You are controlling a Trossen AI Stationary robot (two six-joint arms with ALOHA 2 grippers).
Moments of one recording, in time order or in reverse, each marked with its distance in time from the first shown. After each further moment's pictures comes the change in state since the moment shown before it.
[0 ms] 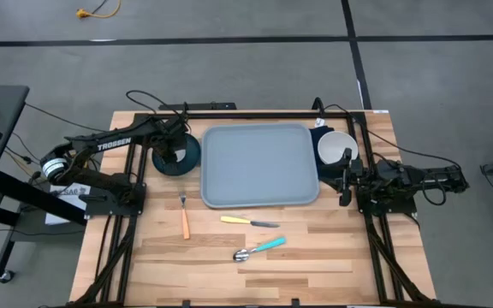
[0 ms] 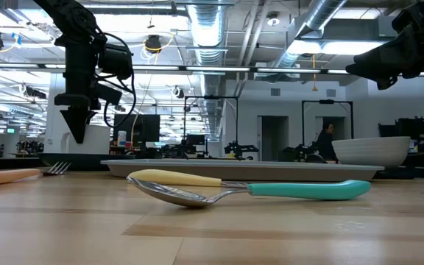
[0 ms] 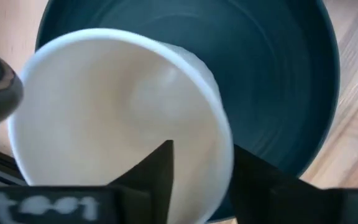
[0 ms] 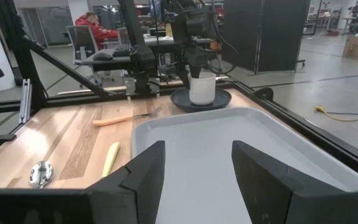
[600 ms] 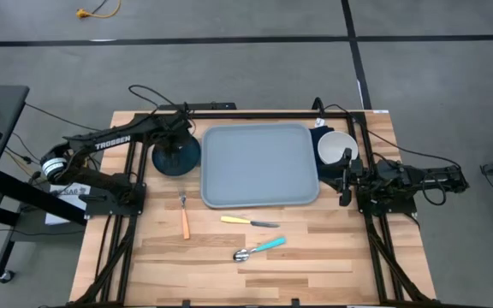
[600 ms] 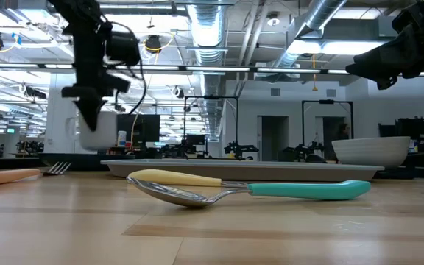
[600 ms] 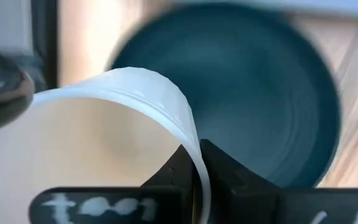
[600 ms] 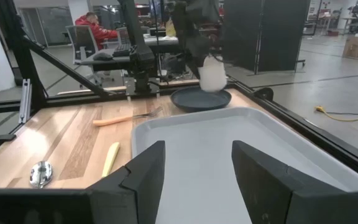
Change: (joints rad) left arm -0.062 0.000 0.121 -0.026 -0.085 0.122; right arm 0.000 0.000 0.000 0.000 0.000 0.000
